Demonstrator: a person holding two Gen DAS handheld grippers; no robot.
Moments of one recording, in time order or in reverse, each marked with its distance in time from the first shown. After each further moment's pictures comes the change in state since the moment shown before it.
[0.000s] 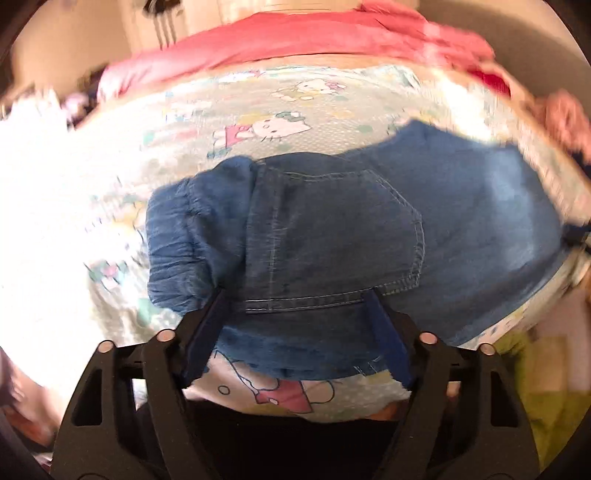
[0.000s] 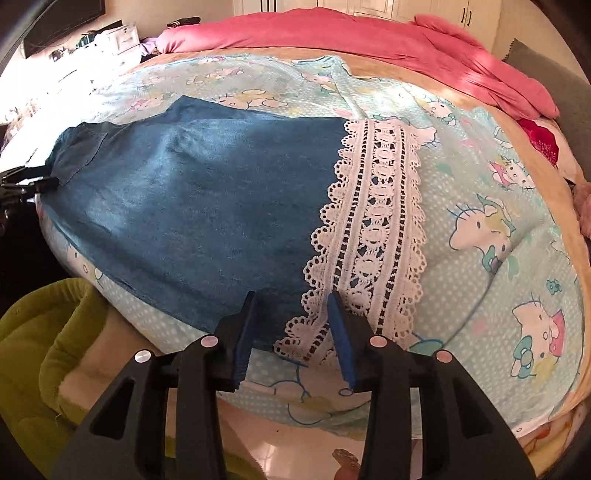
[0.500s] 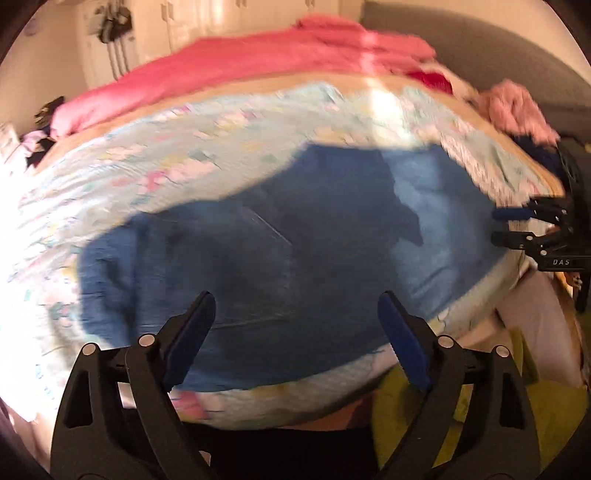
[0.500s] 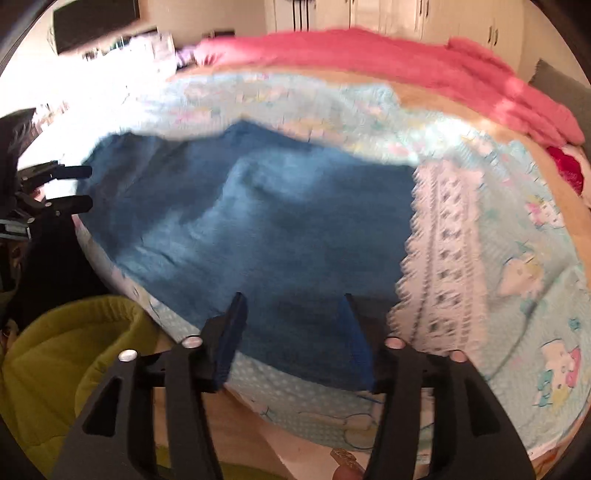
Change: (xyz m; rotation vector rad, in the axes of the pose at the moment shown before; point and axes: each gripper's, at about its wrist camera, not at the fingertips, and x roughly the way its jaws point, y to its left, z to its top) left arm -0.015 -0.084 0.013 0.157 -0.040 -0.140; right arm -0.001 0.038 0.016 -0.065 -0.035 0.112
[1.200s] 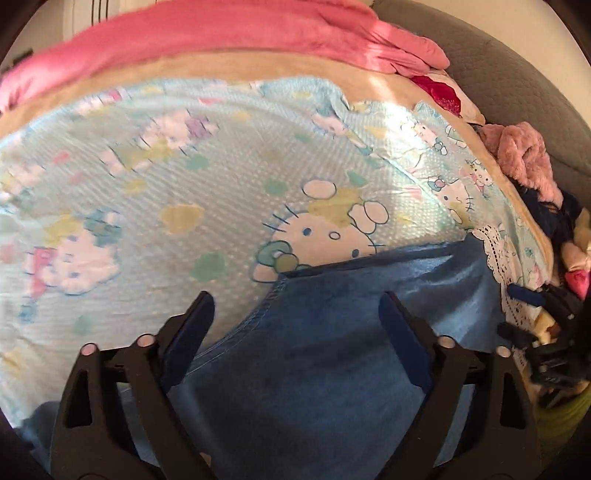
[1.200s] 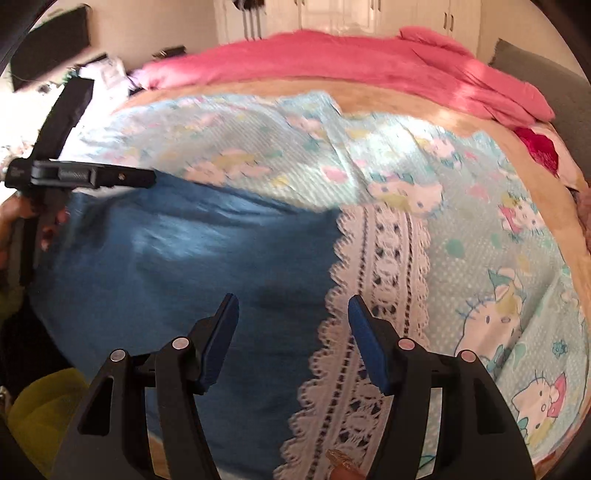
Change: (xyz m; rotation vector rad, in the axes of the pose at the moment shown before) left arm 0.141 0.022 0.143 -0.142 0.106 -0.233; right arm 0.023 -0.068 0.049 0.149 -0.044 -0.117
